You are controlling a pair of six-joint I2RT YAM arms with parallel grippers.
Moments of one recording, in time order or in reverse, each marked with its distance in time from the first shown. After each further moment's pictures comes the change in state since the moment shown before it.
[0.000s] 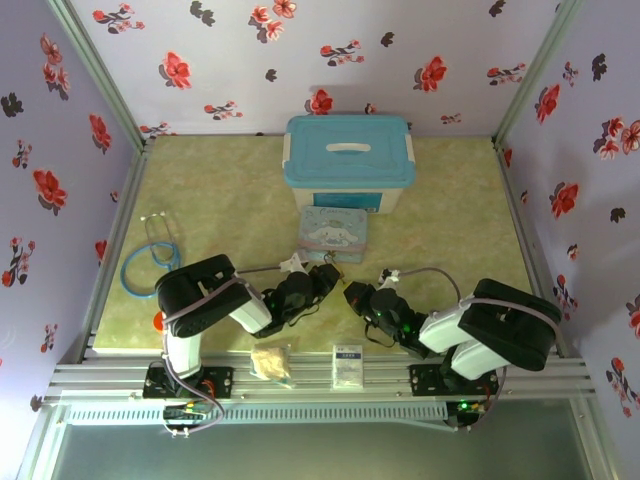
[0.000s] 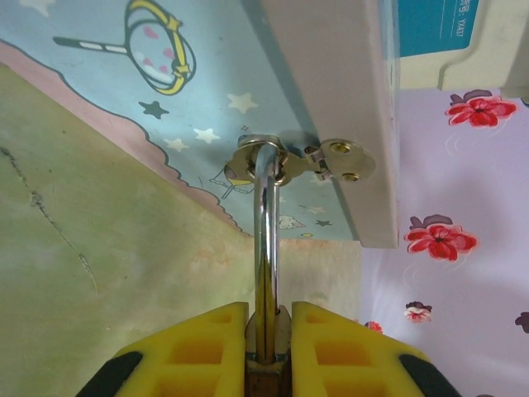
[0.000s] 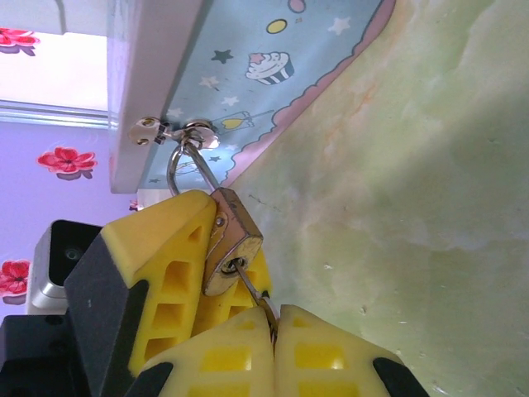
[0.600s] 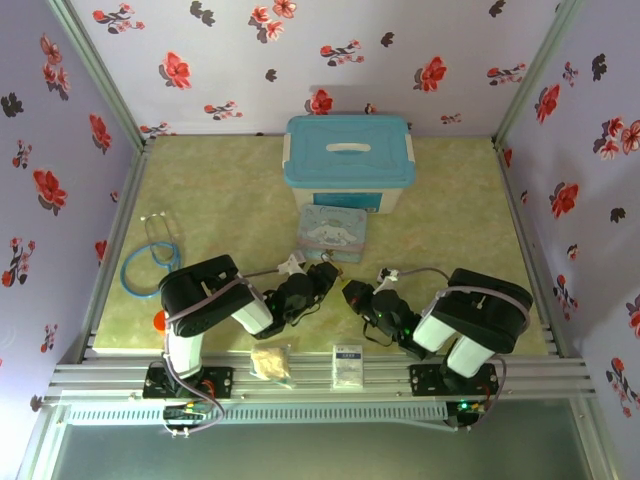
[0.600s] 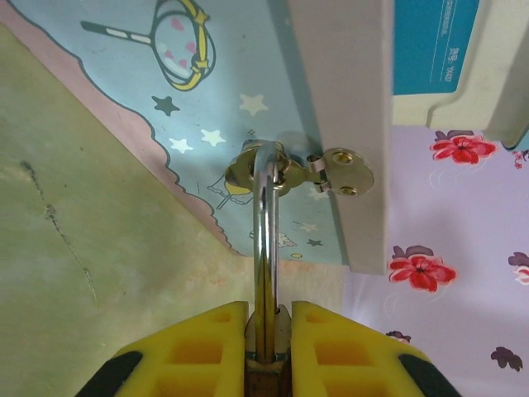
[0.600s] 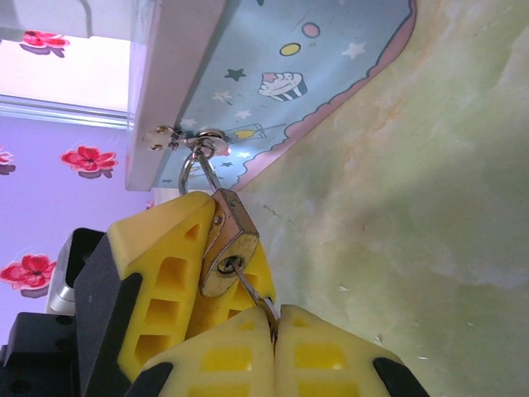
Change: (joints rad) left arm -0.013 0.016 0.002 0.031 -0.072 -0.078; right arm -0.012 0.170 -0.018 0.263 -0.003 -0.044
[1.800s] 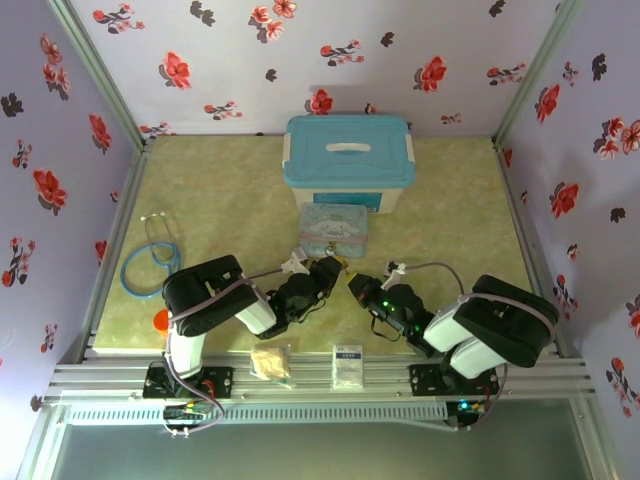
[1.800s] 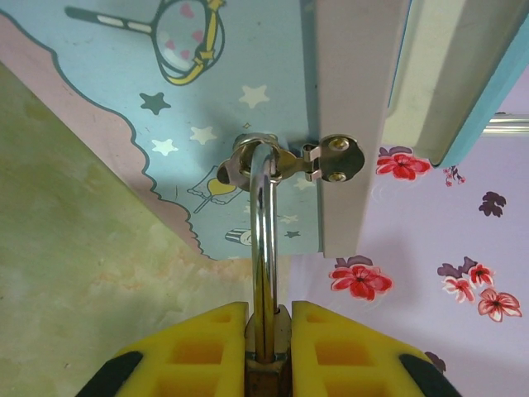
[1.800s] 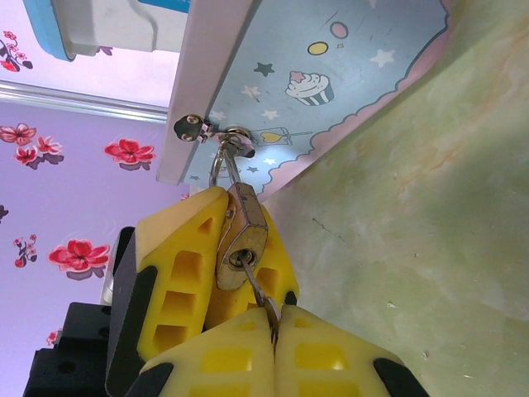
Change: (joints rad) left arm -0.015 0.023 0.026 0.105 -0.036 -0.067; right arm -0.100 -0.143 -0.040 -0.019 -0.139 -0.062
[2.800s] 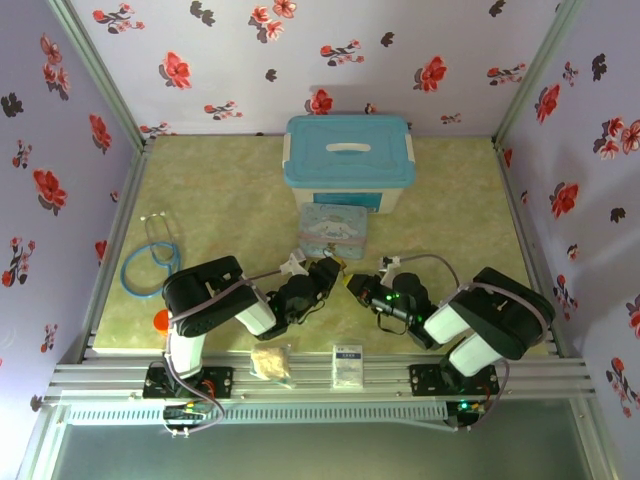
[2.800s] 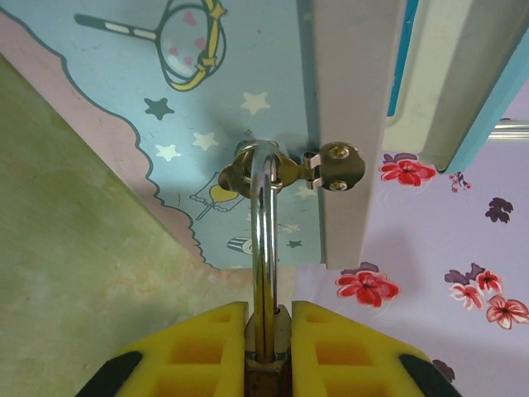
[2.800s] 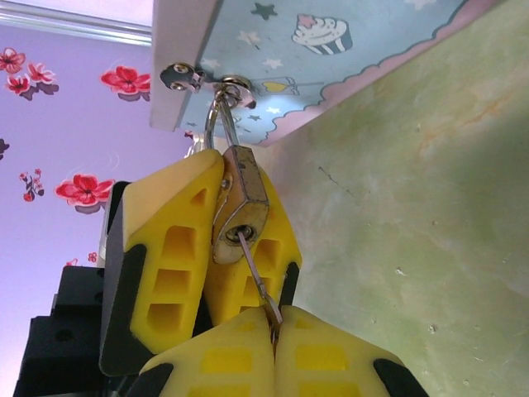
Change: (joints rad) left arm -0.007 -0.001 -0.008 -0.005 -0.027 0.004; right arm -0.159 0.051 0.025 0.000 -0.381 -0.047
